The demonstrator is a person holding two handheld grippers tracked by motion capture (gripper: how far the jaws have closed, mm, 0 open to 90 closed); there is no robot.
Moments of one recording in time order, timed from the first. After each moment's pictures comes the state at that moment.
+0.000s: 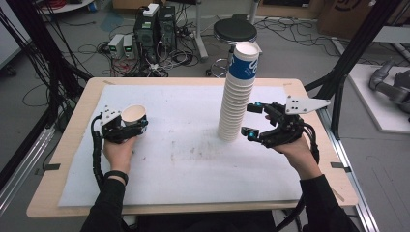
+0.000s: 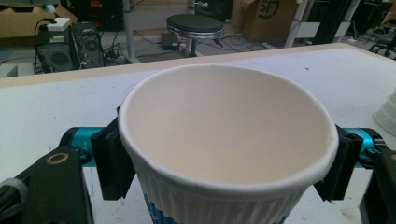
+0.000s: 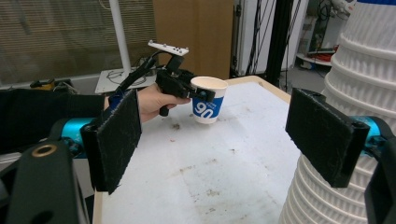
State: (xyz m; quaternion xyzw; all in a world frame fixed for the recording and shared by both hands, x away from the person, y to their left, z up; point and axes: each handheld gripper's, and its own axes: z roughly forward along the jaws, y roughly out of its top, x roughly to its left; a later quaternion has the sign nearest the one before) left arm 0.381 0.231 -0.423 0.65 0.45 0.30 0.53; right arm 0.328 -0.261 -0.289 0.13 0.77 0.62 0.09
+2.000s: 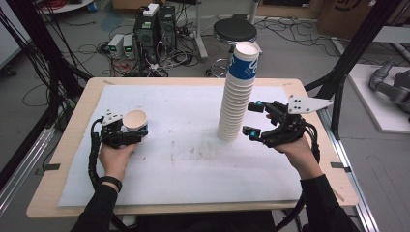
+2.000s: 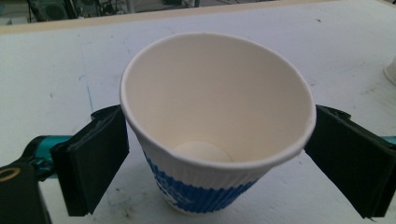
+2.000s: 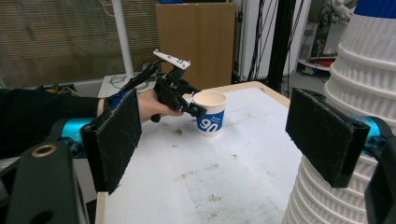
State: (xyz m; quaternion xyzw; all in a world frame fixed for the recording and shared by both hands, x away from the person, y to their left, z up) left arm 0.365 0.233 -0.421 0.69 0.49 0.26 0.46; right arm 0.327 -0.263 -0.287 0.13 0.76 0.63 0.09
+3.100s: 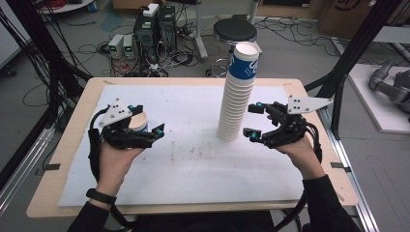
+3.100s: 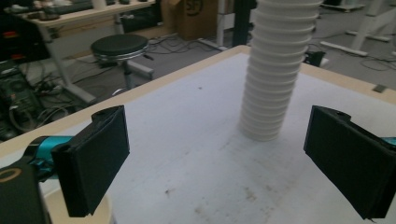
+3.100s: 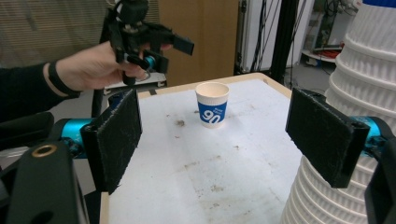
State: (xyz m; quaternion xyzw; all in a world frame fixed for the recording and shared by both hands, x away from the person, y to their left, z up) left arm 0.305 0.167 -0.304 0.73 0.30 0.25 0.56; right arm 0.326 -0.265 -0.284 0.13 0.77 0.62 0.09
